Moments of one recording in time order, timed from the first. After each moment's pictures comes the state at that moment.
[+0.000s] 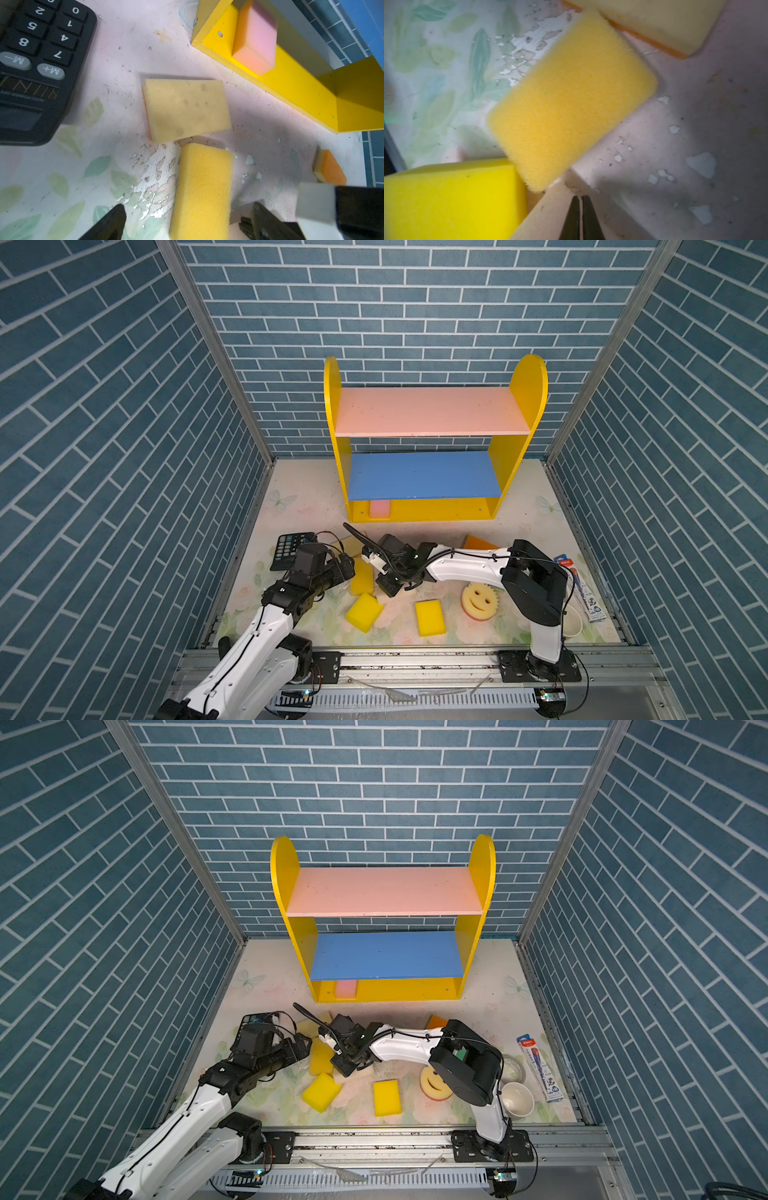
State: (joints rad) left arm -0.32 0.78 0.43 -0.47 0.05 -0.71; right arm 1.12 1.94 1.28 -0.41 -0.10 0.16
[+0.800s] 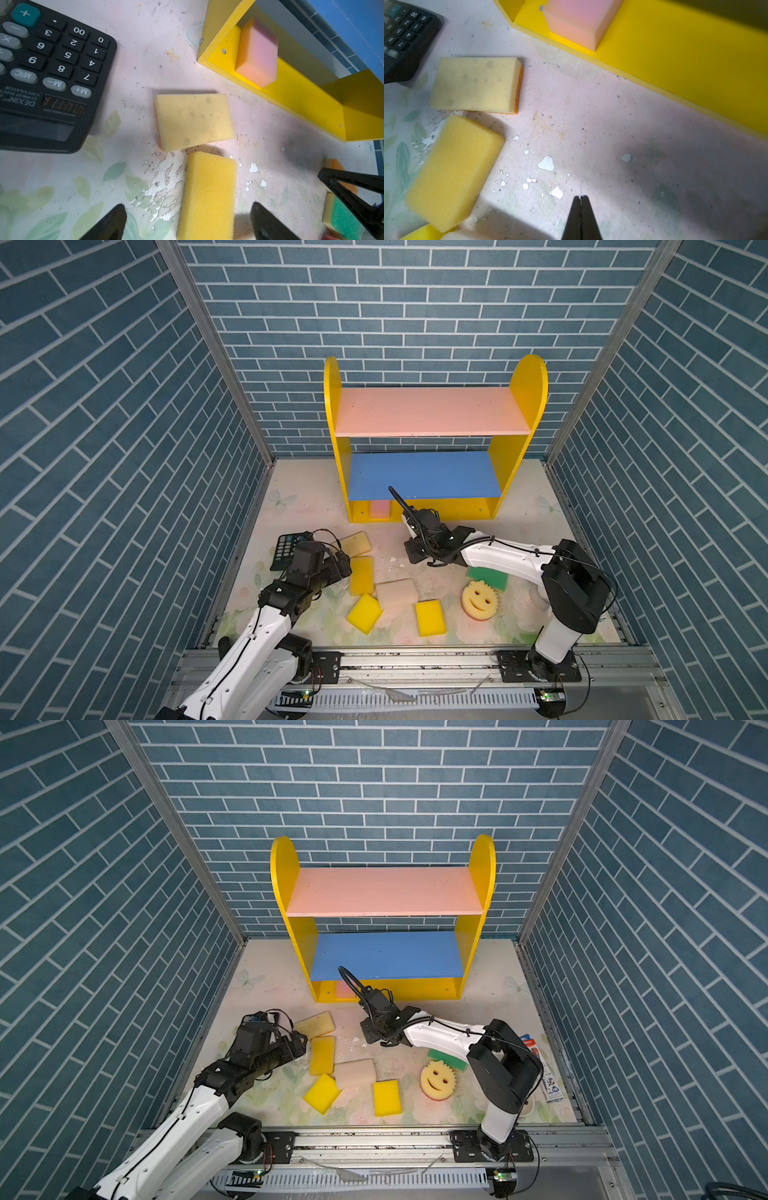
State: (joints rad) left arm -0.31 0.76 0.47 -0.52 -0.01 -0.70; right arm 0.93 1.71 1.12 -0.32 0.09 0.34
